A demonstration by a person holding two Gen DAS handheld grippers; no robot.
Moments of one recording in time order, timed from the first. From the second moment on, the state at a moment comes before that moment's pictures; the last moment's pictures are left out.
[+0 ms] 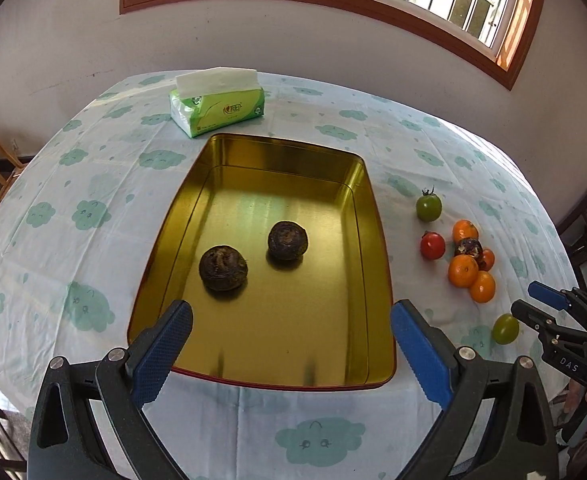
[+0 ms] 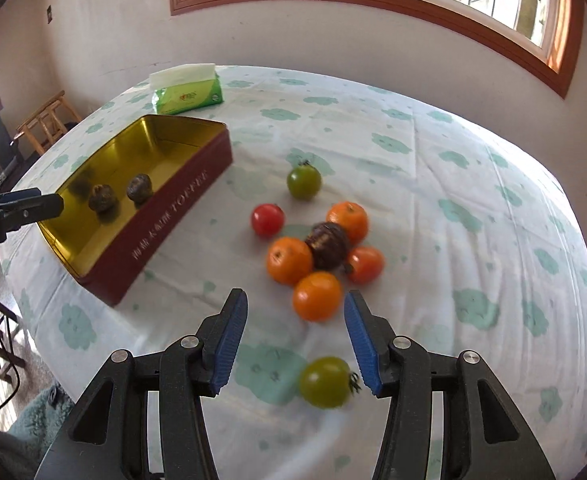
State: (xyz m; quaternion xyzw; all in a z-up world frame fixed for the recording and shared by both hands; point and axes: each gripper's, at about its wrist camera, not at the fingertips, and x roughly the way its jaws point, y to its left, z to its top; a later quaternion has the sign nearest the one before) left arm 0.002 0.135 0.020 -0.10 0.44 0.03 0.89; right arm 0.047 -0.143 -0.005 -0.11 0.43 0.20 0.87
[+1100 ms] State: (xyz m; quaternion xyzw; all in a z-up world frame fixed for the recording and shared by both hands) left arm 0.039 0.020 -0.007 -0.03 0.48 -0.05 0.87; right arm 0.047 -0.160 -0.060 -0.09 0.47 0.19 0.86
